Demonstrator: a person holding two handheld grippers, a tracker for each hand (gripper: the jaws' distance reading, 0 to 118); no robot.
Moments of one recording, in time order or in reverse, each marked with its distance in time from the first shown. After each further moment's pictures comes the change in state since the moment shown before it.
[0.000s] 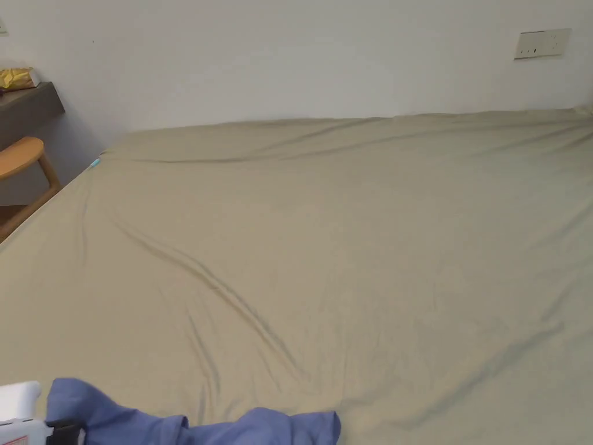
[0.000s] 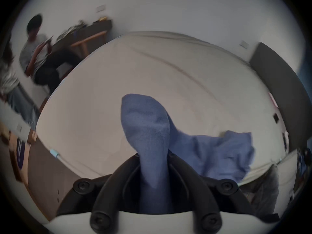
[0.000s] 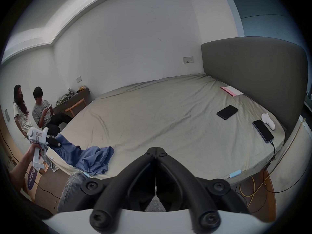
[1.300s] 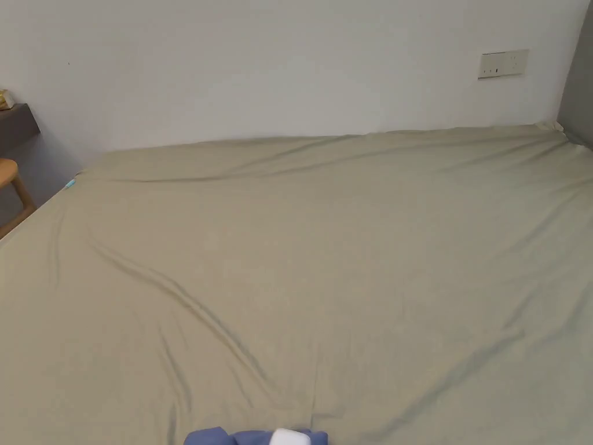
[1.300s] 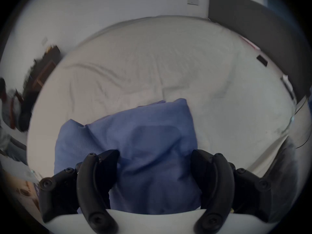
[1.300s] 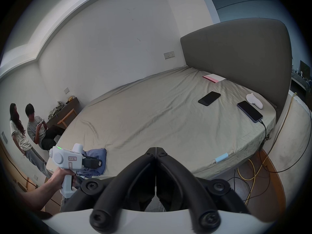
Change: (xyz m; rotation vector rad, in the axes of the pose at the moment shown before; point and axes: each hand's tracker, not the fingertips) left arm 0.302 -0.086 -0.104 -0.079 0.023 -0.388; right arm 0.043 -0.022 0.026 -0.013 -0.086 -0.151
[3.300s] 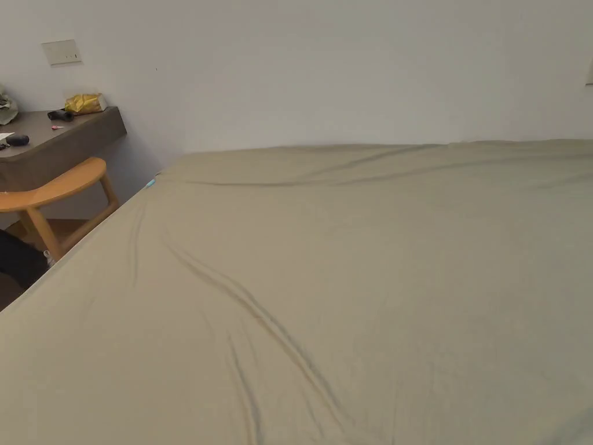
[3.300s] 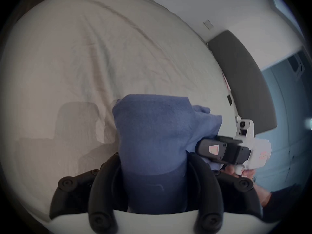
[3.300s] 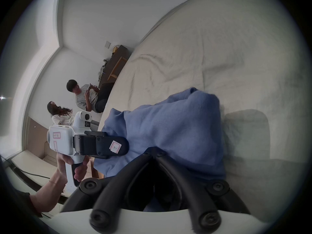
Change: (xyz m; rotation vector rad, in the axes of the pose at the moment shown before) left arm -0.256 -0.040 -0.063 -0.126 -0.660 0.450; right arm -0.217 -0.114 -0.315 -0.630 0.666 -0.102
